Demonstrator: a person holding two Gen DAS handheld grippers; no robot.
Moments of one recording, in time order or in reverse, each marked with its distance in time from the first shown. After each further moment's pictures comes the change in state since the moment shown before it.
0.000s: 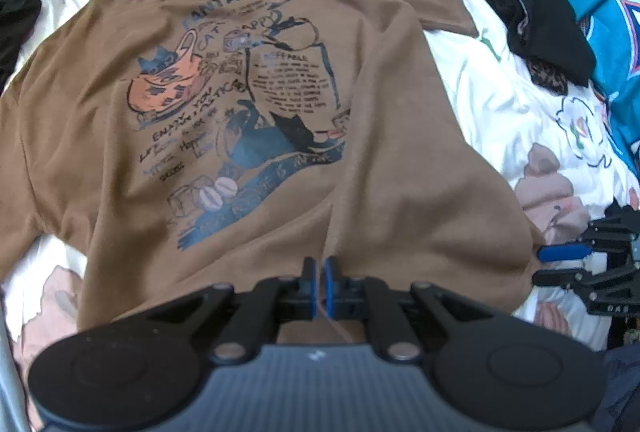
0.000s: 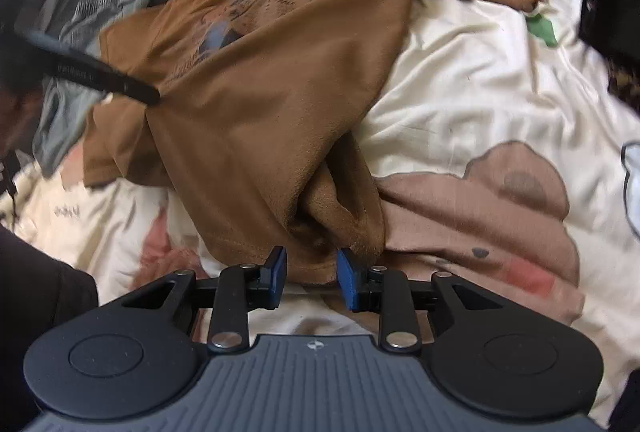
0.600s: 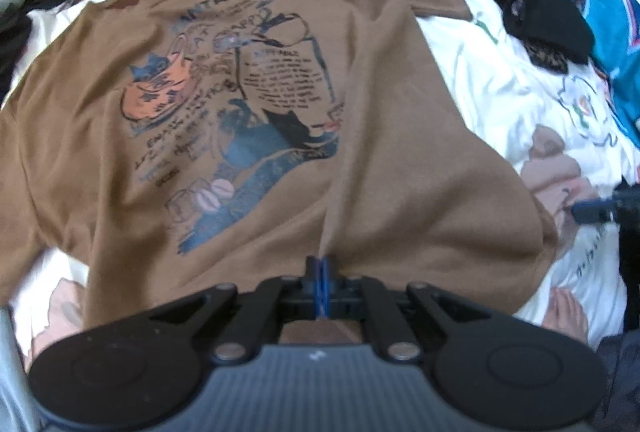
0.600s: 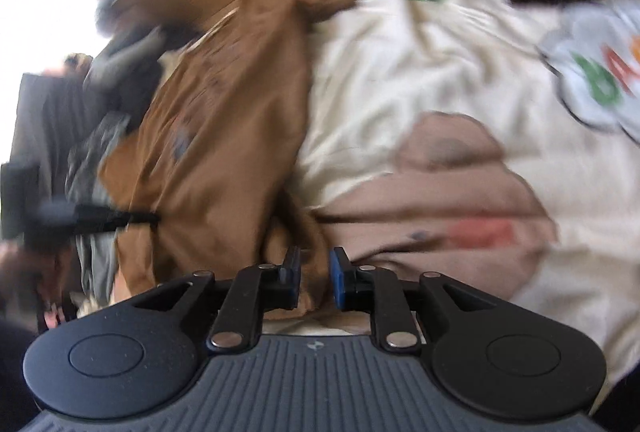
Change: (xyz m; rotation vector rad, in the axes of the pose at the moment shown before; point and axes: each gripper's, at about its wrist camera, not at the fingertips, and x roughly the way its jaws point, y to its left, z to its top) left arm 0.007 -0.005 -0.001 0.050 0.016 0.024; right arm -0.022 -0.062 -0.011 0.397 -0.128 0.164
